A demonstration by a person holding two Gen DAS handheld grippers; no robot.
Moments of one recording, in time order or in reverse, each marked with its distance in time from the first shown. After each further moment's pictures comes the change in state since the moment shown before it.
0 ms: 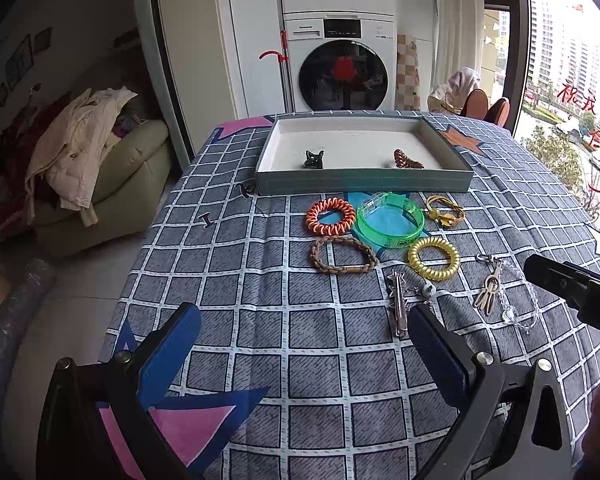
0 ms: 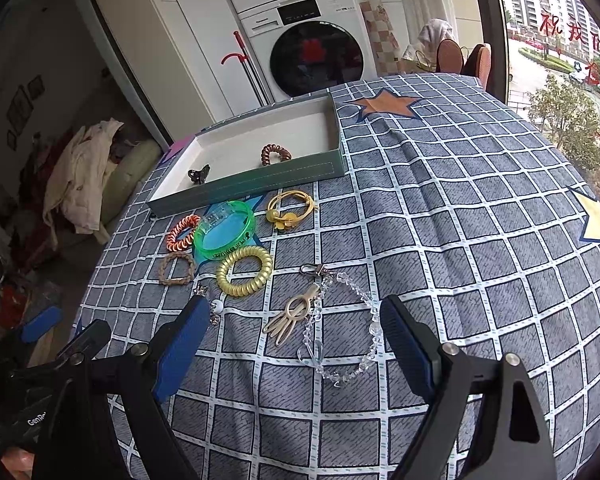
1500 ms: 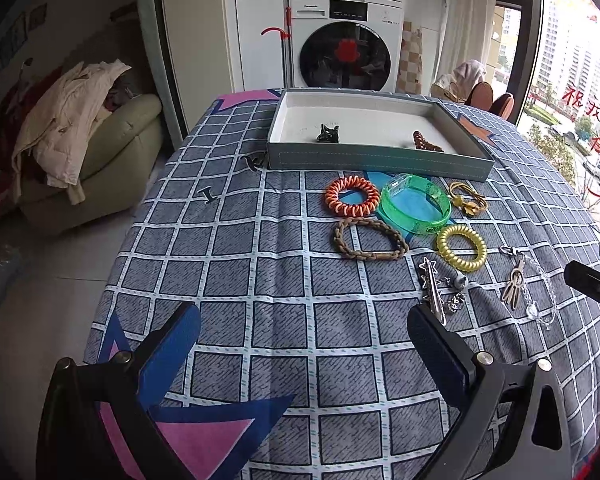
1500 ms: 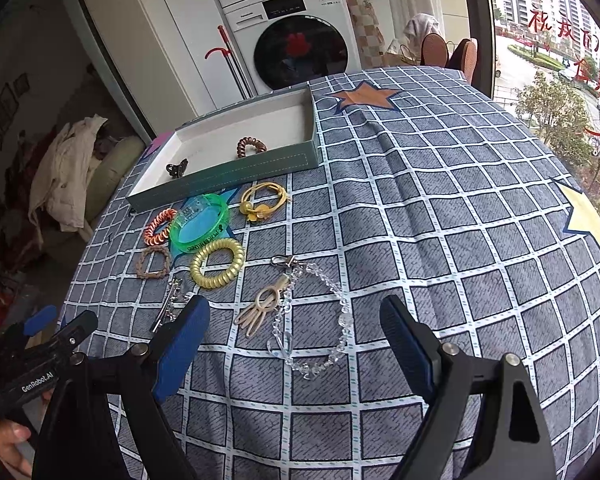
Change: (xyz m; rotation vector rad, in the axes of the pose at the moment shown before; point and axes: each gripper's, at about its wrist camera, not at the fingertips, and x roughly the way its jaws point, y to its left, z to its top) left arm 0.037 0.032 -0.002 -0.038 0.078 -0.061; right arm 0.001 -0.022 -0.003 0.020 0.031 -0.070
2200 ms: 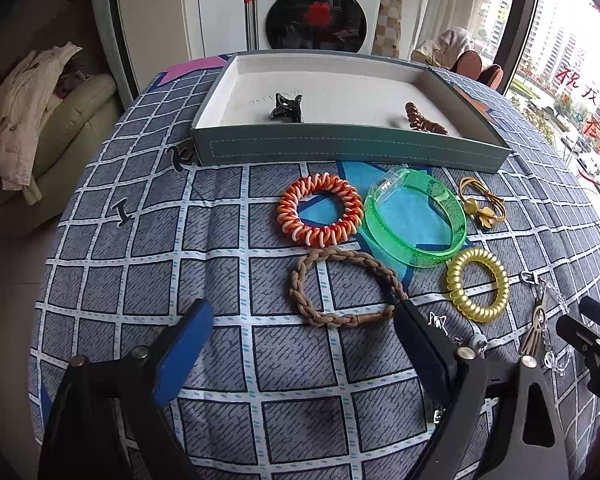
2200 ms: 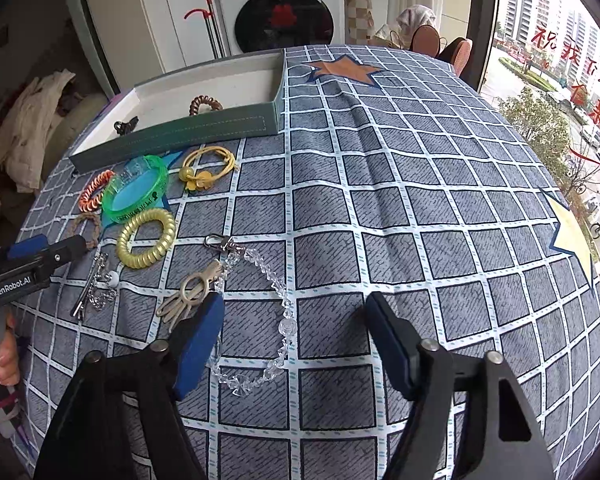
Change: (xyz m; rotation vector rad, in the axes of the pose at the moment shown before) left arm 0.081 -0.024 0.040 0.049 0.131 -0.101; right arm 0.042 -0.003 0.002 -0.127 0.115 -0.175
